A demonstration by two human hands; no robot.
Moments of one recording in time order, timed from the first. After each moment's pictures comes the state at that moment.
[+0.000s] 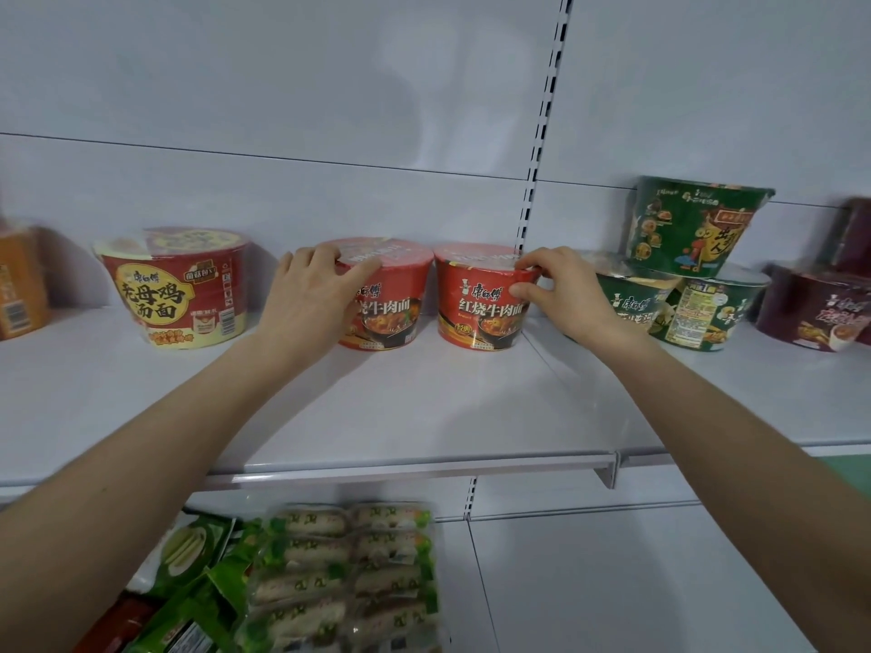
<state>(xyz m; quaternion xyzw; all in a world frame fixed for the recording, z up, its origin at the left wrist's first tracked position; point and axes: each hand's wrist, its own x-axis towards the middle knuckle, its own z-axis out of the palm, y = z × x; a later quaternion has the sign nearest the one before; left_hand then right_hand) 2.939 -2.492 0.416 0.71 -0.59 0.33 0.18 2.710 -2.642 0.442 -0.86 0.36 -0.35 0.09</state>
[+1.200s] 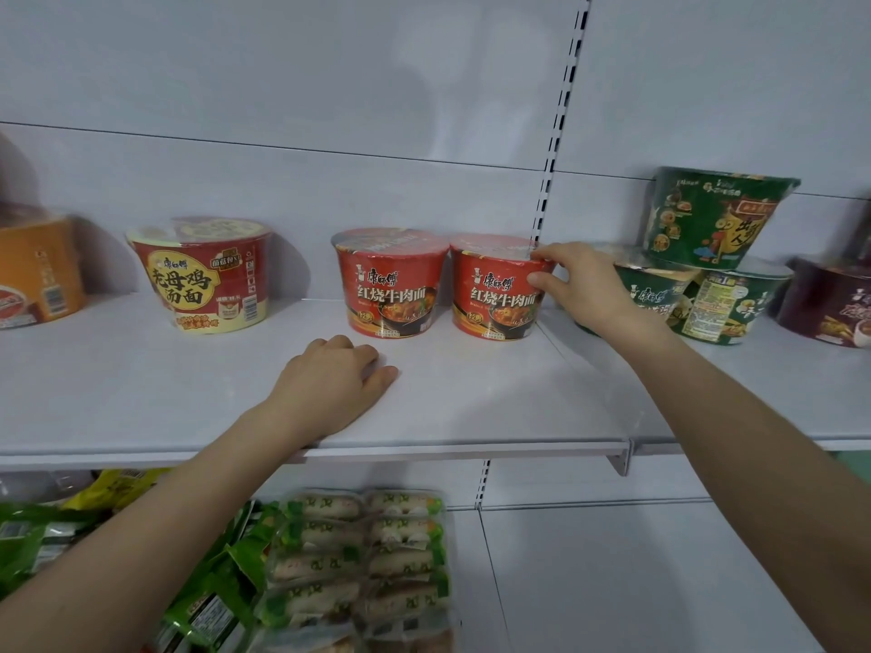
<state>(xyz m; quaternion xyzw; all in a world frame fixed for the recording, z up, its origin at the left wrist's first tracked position) 2.904 -2.446 0.374 0.80 -0.57 0.06 0.14 2.708 -2.639 0.444 -0.88 0.36 -0.32 0.03</state>
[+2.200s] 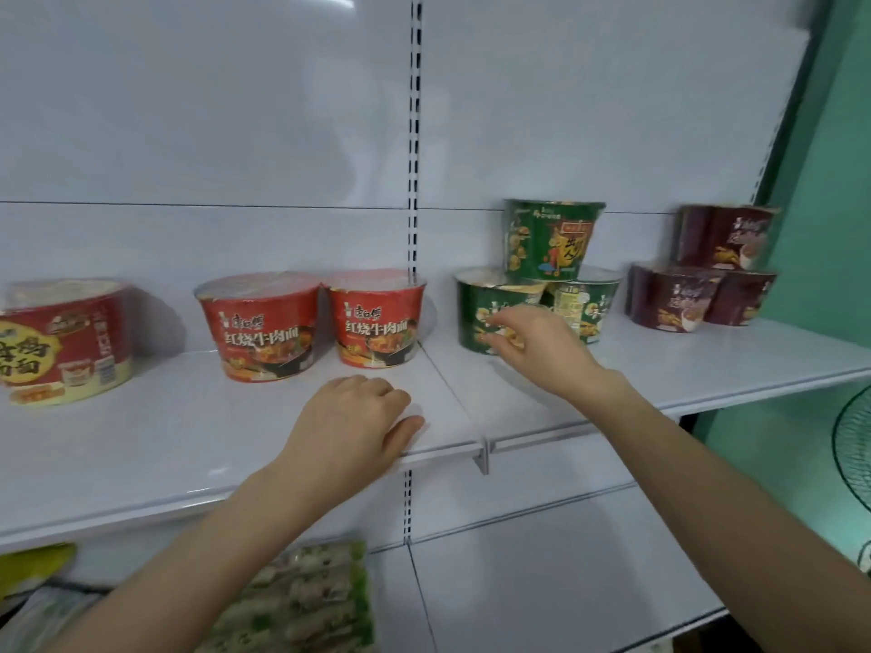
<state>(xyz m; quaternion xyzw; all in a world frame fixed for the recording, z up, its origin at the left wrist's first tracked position) 2.802 -2.480 0.374 0.58 -0.73 0.30 0.20 2.609 -2.622 0.416 -0.88 0.35 -0.32 -0.05</state>
